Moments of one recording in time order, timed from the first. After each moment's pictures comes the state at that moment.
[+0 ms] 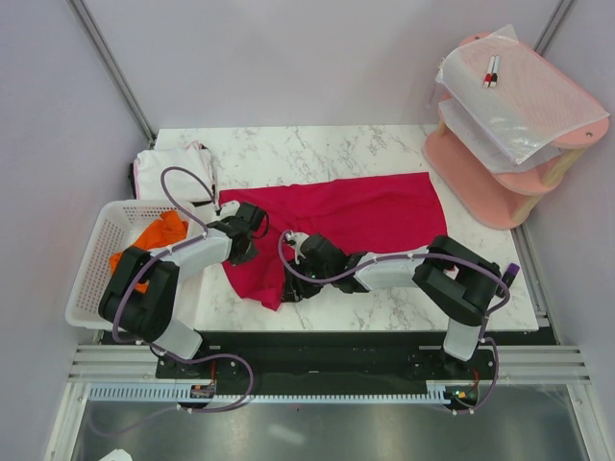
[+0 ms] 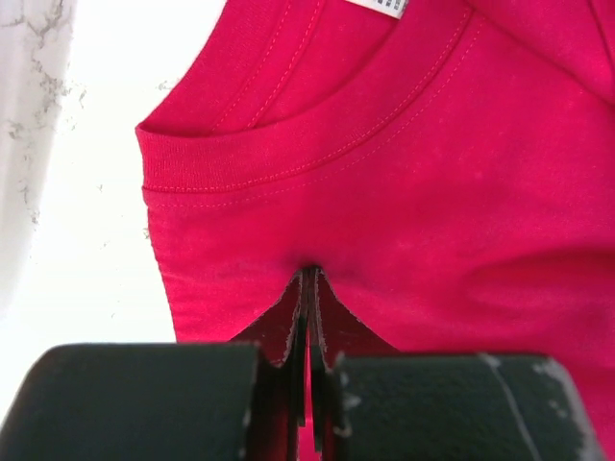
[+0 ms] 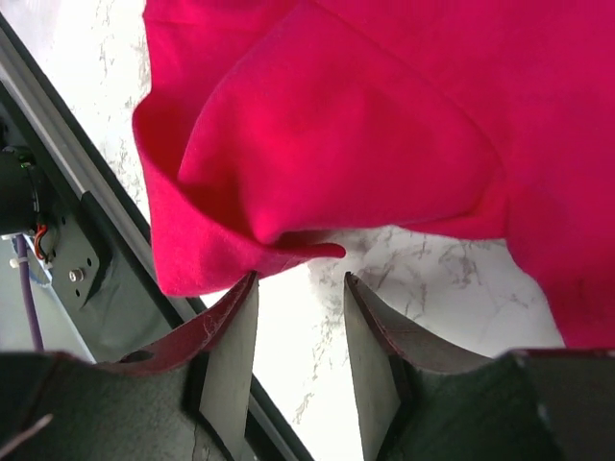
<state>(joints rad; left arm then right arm) -0.44 1.53 0.81 -0.46 -0.42 -0.76 0.99 1.80 0.91 0.14 -0.30 0.59</state>
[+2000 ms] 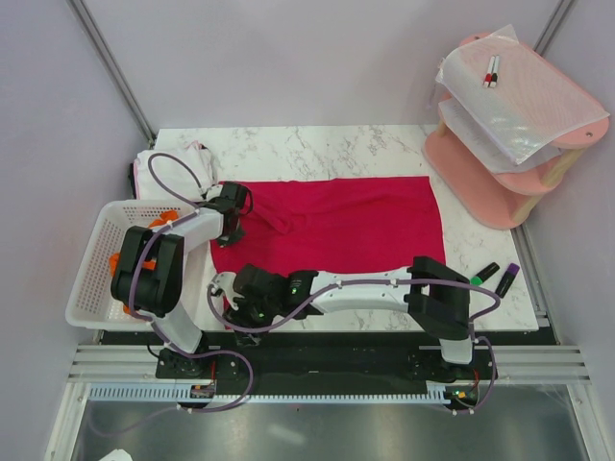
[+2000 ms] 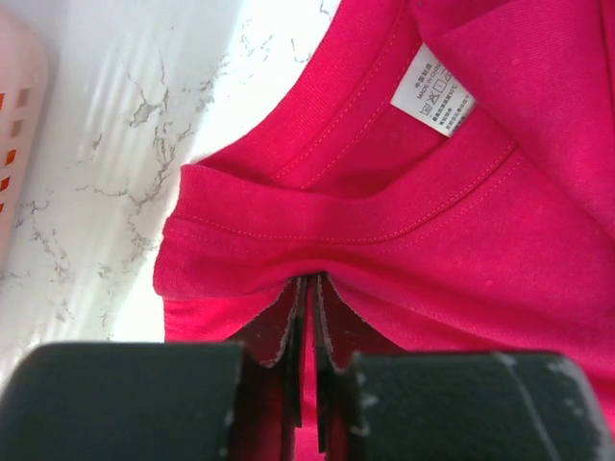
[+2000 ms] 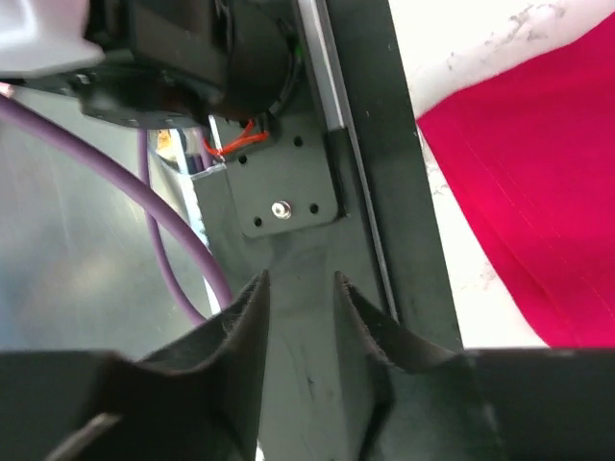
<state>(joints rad) -0.26 1.69 0.96 -0.44 -0.41 -0.65 1.33 1.92 1.41 -0.26 -0.31 0.32</state>
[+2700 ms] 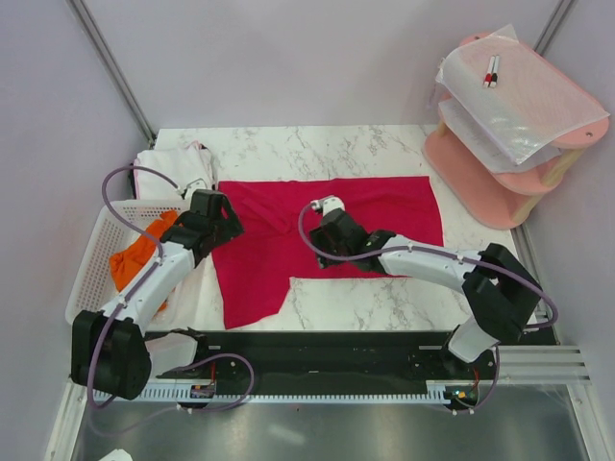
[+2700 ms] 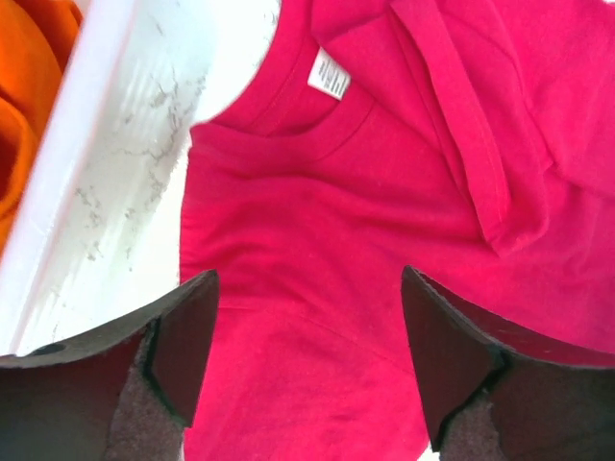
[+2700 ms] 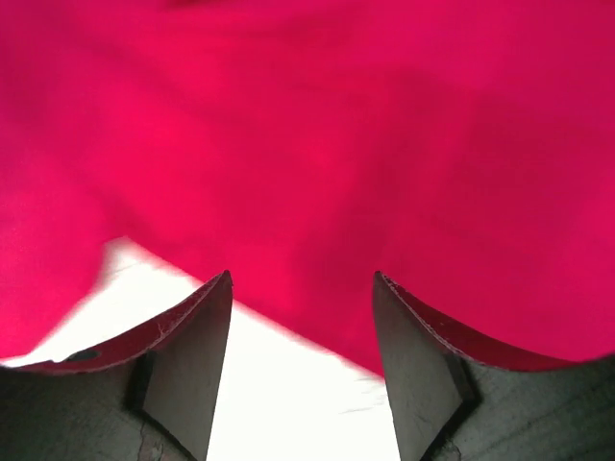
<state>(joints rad) -0.25 1.19 0.82 -0.45 -0.30 -0.61 0.91 1.59 1.00 -0.21 0.19 0.37</state>
